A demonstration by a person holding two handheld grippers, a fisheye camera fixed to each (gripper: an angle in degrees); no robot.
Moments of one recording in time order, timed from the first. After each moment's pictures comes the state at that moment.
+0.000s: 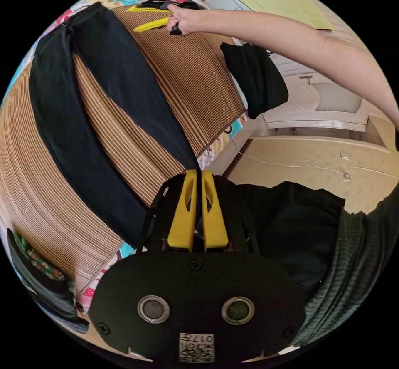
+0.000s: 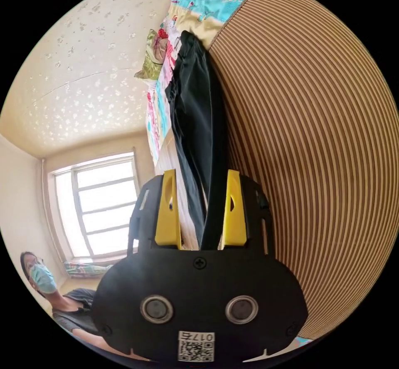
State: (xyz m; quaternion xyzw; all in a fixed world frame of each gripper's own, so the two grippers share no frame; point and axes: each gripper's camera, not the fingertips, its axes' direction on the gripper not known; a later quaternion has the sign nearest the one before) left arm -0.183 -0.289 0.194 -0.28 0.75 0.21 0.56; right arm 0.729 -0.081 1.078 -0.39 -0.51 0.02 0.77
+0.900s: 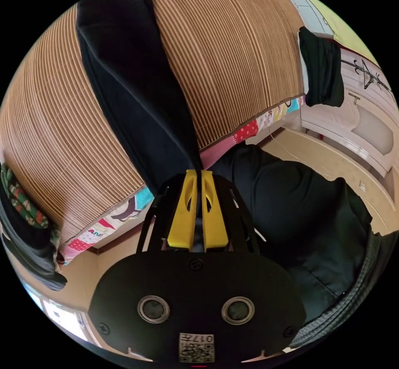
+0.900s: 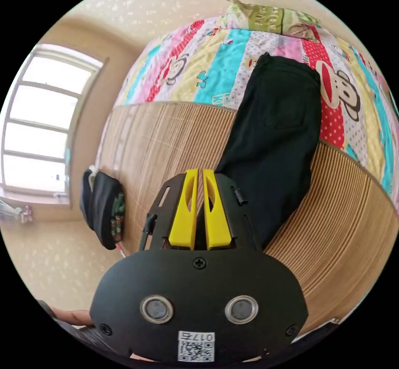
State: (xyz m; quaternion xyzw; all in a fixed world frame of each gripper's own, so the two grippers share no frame) left arm -0.182 -0.196 0.321 -0.46 0.65 0.21 0.57; right arm 0.254 -0.002 0.892 -0.29 -0.37 -0.36 0.81
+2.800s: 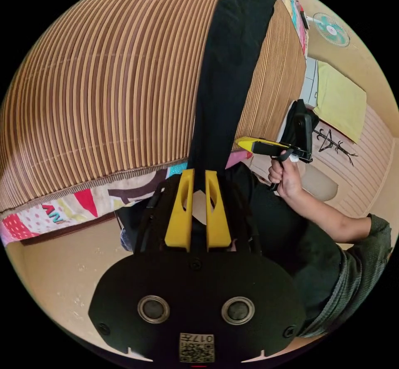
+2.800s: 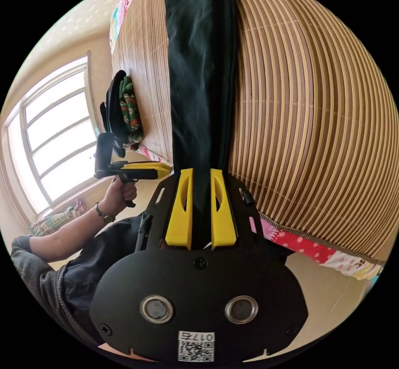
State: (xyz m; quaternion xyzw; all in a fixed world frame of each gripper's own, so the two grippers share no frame) left arm -0.309 -0.129 0.503 -0.51 0.72 -0.04 0.47; right arm 0.597 0.343 0.747 -0.55 -0.40 -0.19 0.71
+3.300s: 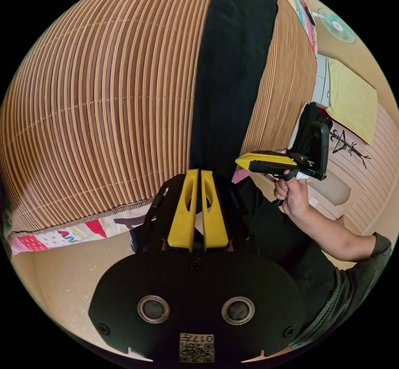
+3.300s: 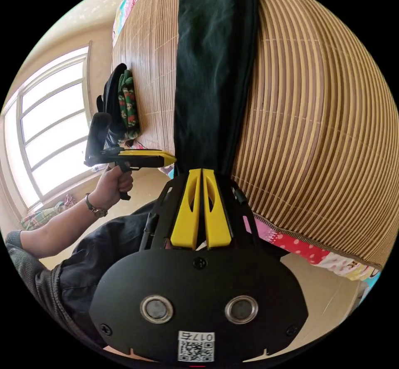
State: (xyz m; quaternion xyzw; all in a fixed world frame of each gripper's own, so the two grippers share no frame) left arm -0.298 -0.141 0.483 -0.52 0.70 0.00 0.49; right arm 0.558 0.348 0.707 -0.54 -0.39 -0.22 0.71
